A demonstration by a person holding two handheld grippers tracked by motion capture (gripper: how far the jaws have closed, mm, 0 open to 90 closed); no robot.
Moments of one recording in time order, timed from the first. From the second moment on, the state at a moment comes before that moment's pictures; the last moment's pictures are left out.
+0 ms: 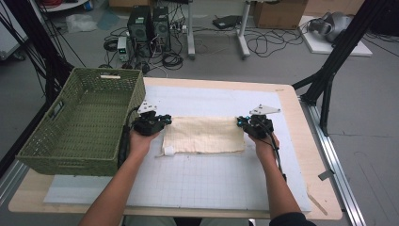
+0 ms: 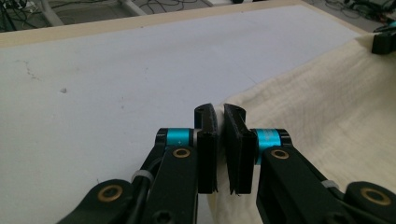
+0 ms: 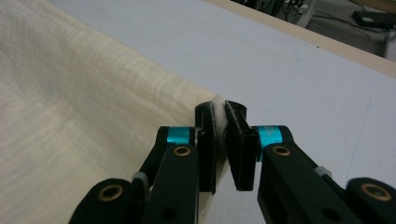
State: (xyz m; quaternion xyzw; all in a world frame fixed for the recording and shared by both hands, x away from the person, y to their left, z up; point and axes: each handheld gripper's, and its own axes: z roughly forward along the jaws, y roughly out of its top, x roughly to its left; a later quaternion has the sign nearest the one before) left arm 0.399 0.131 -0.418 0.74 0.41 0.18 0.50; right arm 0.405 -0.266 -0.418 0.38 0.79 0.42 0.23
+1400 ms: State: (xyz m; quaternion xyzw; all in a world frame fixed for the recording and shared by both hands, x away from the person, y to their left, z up) left arm 0.359 0.129 -0.417 0.74 0.38 0.20 0.51; right arm 0.367 -0.274 -0.410 0.34 0.78 0.46 0.24
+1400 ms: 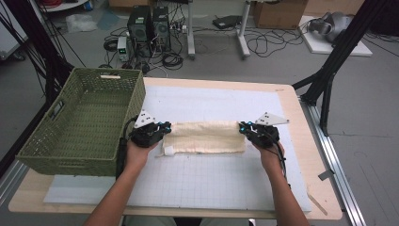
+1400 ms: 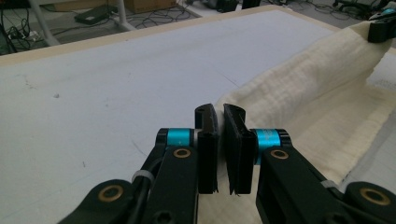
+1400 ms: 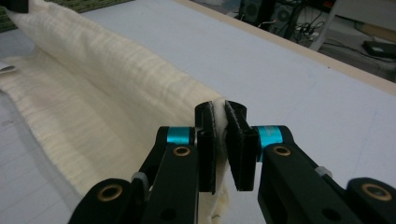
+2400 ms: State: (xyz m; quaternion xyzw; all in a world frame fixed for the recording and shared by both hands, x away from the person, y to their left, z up) left arm 0.331 0.134 -0.431 0.75 0.41 0.16 0.49; right arm 0.337 -0.279 -0.435 0.29 0.83 0.43 0.19
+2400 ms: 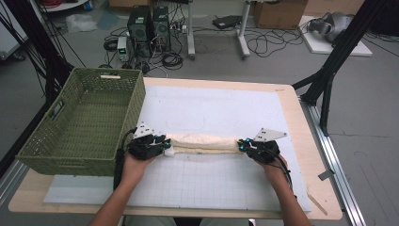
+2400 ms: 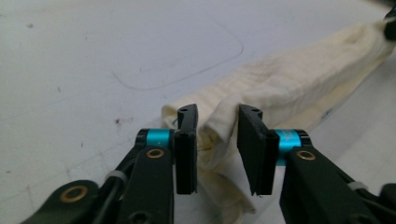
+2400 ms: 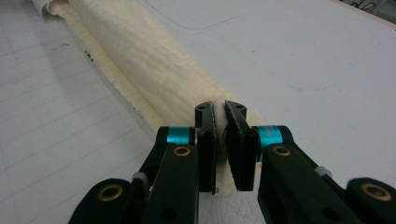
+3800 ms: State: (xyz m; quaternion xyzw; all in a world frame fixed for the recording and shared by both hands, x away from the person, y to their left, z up) left arm 0.343 0.105 -0.447 0.80 0.40 0.14 0.43; right arm 0.343 -0.270 -0.410 0.36 0.80 0.46 0.13
